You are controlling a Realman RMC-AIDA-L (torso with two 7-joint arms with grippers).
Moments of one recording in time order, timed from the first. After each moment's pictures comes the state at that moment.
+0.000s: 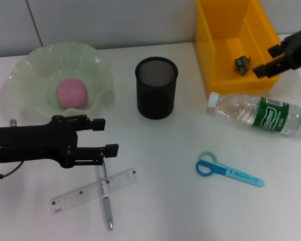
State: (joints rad) left arm -0.48 -2.06 0.94 0.84 1.87 1.64 -1.55; right arm 0.73 1.94 -0.78 -1.32 -2.52 -1.76 2.14
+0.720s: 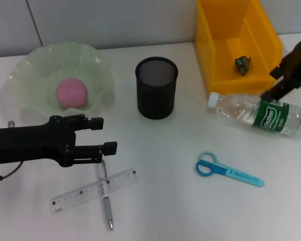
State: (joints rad) left arm -0.47 -2.06 0.92 0.83 1.86 1.64 -1.56; right arm 0.88 1.91 -0.85 -1.06 -2.75 -1.75 2.00
